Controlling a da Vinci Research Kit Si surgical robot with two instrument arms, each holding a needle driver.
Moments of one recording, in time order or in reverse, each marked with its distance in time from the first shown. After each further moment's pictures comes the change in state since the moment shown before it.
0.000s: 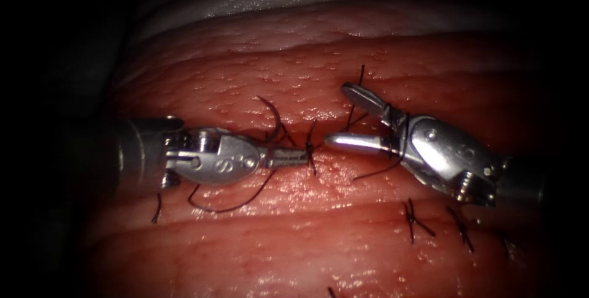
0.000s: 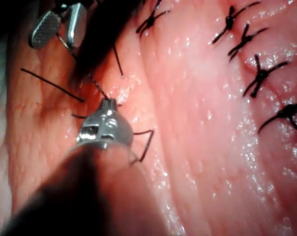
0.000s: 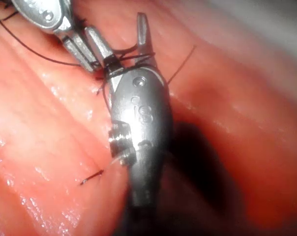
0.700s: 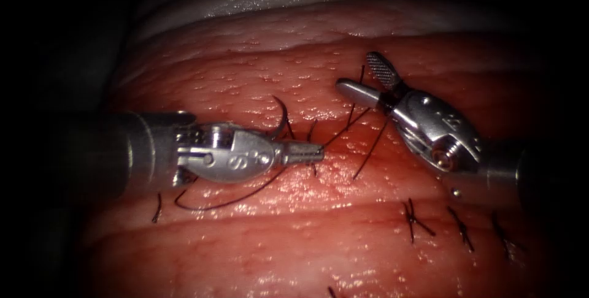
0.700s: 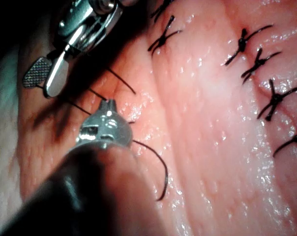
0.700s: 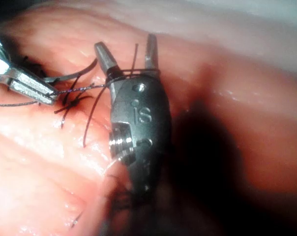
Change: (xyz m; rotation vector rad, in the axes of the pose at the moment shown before) right arm -0.005 0.005 0.003 -0.302 -0.176 0.189; left arm 0.001 -0.003 0.001 -0.007 0.012 -0.020
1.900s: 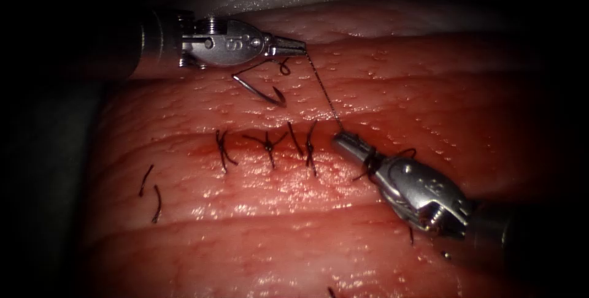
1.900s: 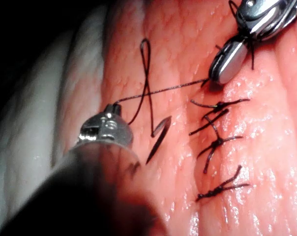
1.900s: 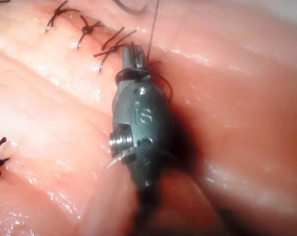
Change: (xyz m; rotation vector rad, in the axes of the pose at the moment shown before) right arm -0.007 -0.005 -0.006 0.037 -0.016 -0.112; left arm -0.009 -0.013 0.003 0.037 -0.074 -0.166
